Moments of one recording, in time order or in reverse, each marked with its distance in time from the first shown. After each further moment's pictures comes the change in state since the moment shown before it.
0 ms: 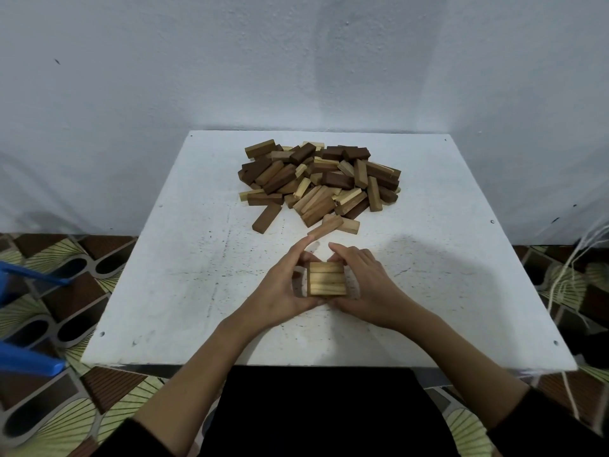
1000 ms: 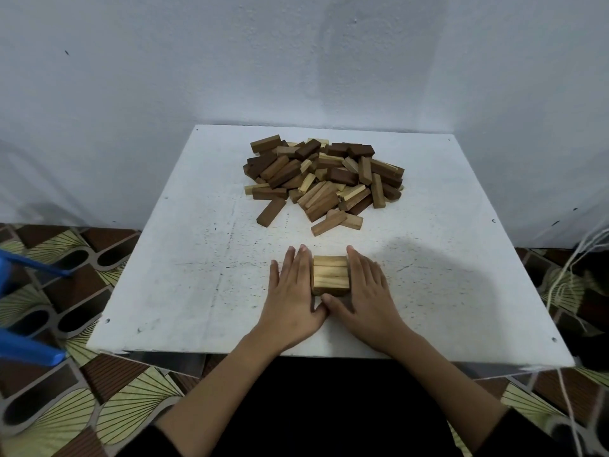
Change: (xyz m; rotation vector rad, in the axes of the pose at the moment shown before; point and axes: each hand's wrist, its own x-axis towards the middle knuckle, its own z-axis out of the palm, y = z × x) left_hand -0.022 -0.008 0.034 0.575 0.030 -0.129; right_hand -0.023 -0.006 0.038 -0.186 0.089 0.190
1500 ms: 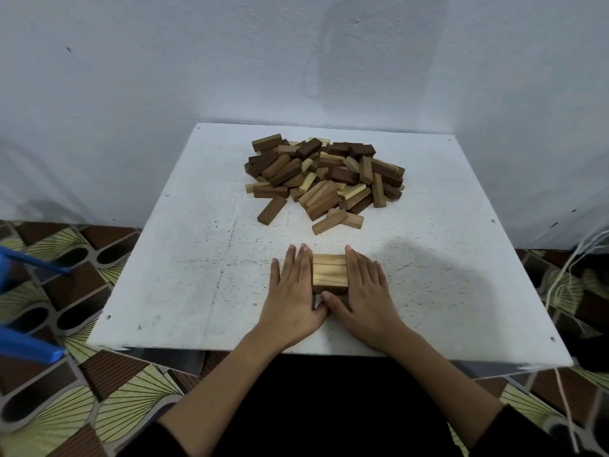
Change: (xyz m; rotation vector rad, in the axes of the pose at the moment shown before) left_hand 0.001 0.001 0.001 0.034 -0.011 -0.003; right_hand 0.001 -0.001 0.002 -0.116 -0.041 0.014
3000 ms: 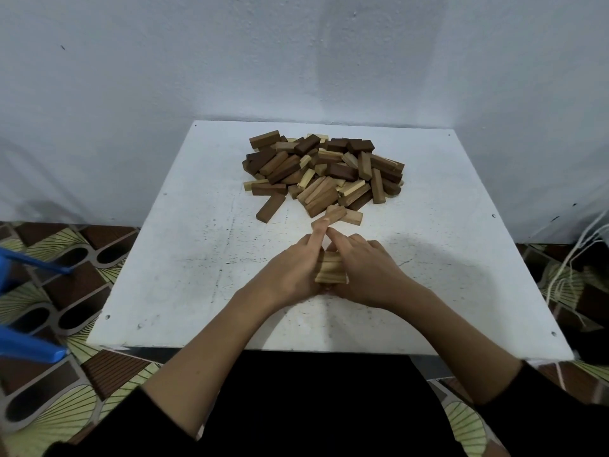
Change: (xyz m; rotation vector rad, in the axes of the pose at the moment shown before) left_hand 0.028 0.018 -0.059 -0.162 -0.198 0.088; right_hand 0.034 -0.017 -0.058 -0.069 -0.173 -0.181
